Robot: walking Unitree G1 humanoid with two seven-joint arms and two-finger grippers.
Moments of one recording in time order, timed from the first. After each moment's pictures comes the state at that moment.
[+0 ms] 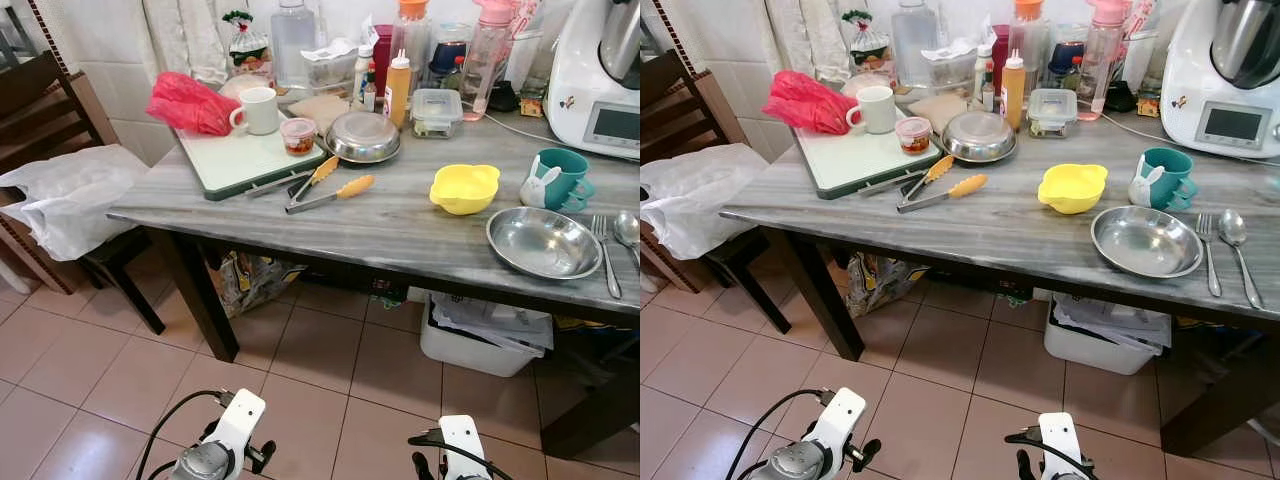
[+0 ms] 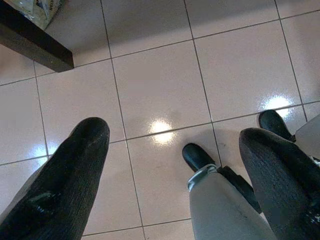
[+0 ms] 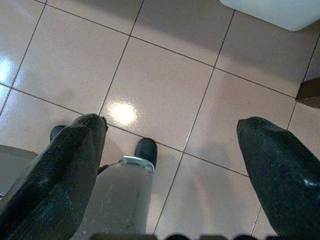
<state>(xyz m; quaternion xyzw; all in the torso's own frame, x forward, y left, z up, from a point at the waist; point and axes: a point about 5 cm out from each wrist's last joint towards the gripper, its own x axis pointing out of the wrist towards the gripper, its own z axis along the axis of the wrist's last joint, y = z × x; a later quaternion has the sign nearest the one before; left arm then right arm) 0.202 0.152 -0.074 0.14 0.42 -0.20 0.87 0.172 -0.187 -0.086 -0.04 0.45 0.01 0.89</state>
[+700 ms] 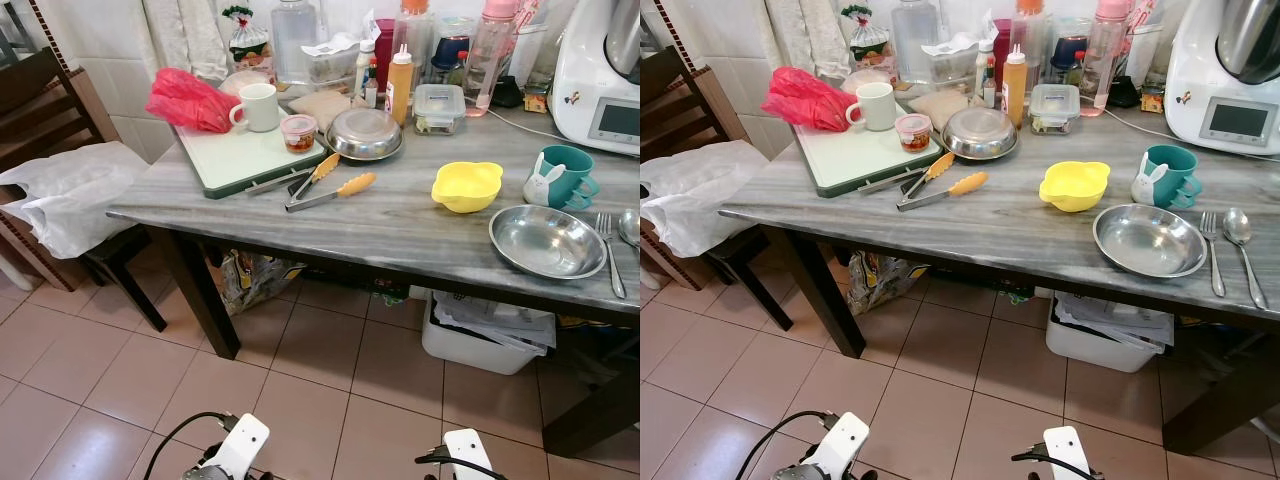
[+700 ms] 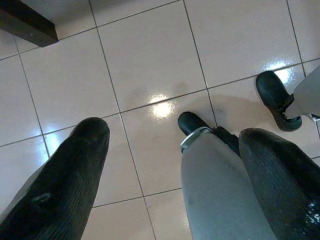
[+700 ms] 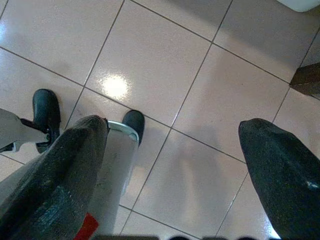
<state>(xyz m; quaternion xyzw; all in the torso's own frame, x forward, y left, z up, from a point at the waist) 0.177 0.150 -0.088 0.17 0.46 -0.23 0.84 0.158 -0.204 -0.092 -0.09 0.49 0.02 0.87</state>
